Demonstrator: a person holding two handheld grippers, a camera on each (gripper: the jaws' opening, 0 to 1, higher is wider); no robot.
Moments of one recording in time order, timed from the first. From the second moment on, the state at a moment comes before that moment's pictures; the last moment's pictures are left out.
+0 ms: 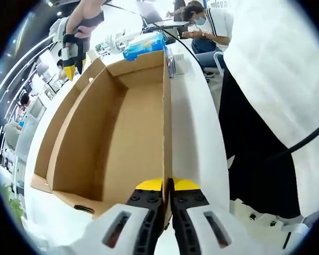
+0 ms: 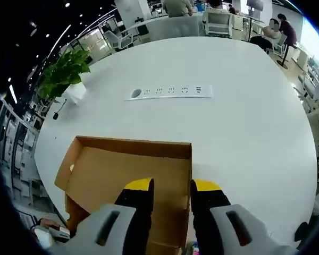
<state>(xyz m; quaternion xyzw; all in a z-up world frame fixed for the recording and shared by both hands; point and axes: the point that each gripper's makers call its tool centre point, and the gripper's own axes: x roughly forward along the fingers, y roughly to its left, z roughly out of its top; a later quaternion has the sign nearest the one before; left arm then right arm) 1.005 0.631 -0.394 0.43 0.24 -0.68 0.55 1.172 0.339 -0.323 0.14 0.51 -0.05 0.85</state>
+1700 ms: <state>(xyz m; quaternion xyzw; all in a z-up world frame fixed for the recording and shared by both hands) 1.003 0.630 -0.392 0.42 0.23 -0.68 0.56 1.172 0.315 -0.381 0.00 0.56 -0.07 0.82</state>
